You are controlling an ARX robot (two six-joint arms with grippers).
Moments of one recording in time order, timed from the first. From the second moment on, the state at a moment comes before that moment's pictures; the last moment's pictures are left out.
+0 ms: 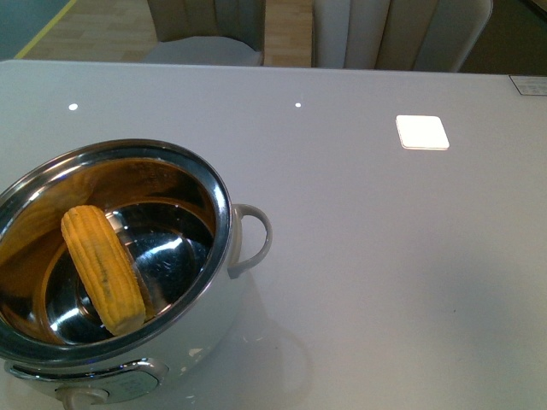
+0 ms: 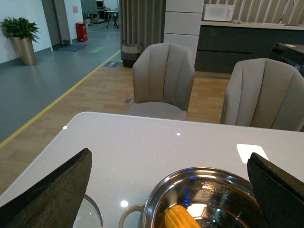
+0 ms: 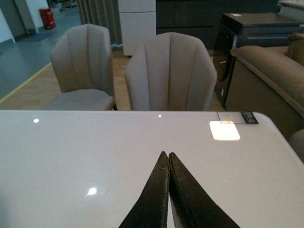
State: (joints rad) left arm 0.00 0.01 0.01 0.00 0.00 -0.01; right arm 0.00 0.63 0.05 0.56 0.00 0.01
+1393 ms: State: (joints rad) left arm 0.00 0.01 0.01 0.00 0.00 -0.01; right arm 0.00 0.01 0.02 0.00 0.00 0.01
